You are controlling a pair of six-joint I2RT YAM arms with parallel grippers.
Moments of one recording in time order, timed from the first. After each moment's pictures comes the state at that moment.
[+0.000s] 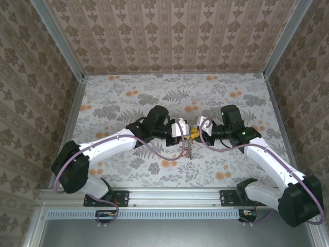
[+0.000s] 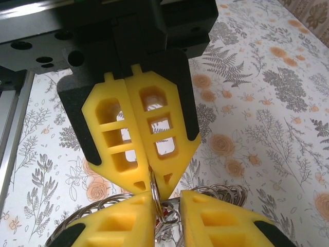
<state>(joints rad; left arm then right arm) -0.90 1.47 0.99 -0.10 0.52 0.56 0.34 1.09 0.76 -0.37 -0.74 -0.69</state>
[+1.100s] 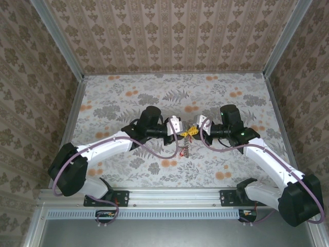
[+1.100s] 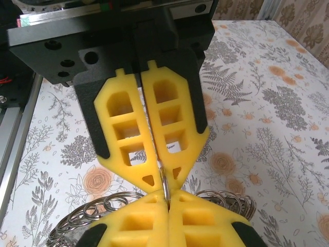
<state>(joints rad) -0.84 1.43 0.88 0.09 0.62 0.46 0.35 1.10 0.74 -0.27 -0.78 -0.62</state>
